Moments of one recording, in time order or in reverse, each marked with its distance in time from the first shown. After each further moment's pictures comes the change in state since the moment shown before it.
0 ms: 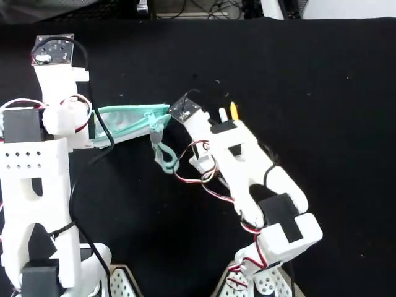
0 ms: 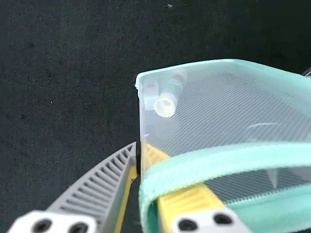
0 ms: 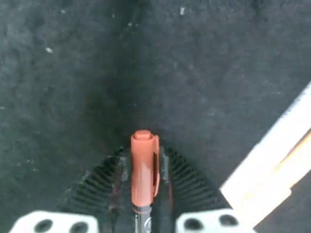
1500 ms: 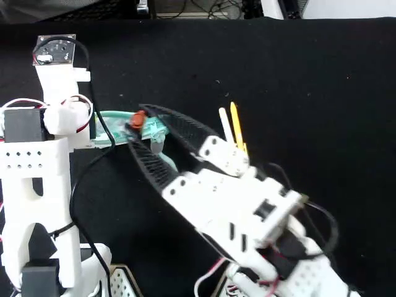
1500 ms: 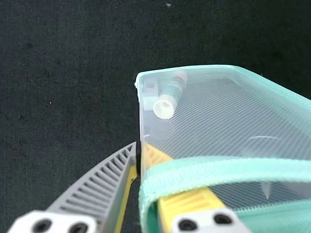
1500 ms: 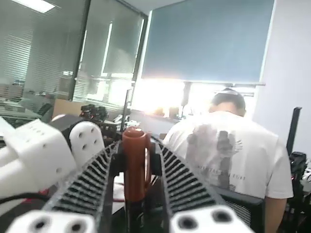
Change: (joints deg) left arm 0.3 0.0 0.0 0.0 0.0; right arm -30.8 -77.7 17.8 -44.9 -15.6
